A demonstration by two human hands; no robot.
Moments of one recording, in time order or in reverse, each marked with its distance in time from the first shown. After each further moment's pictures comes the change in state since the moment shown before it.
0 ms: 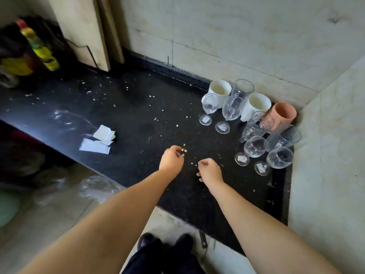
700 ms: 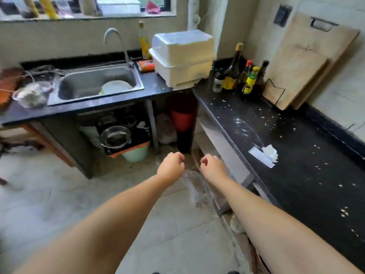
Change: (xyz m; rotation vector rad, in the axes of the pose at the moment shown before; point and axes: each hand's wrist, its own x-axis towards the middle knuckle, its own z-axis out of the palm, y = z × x) left_hand -0.252 -0.316 -0.318 0.025 0.575 -0.272; right_hand -0.302 -0.101 0.354 -0.774 -0.479 -0.877
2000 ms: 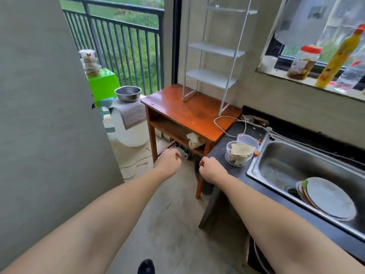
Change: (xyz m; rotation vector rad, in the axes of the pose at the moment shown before) left_hand 0.068 -0.548 -0.495 -0.200 0.731 -0.737; right_hand 0.144 -0.710 0.410 -0.481 -0.532 -0.971
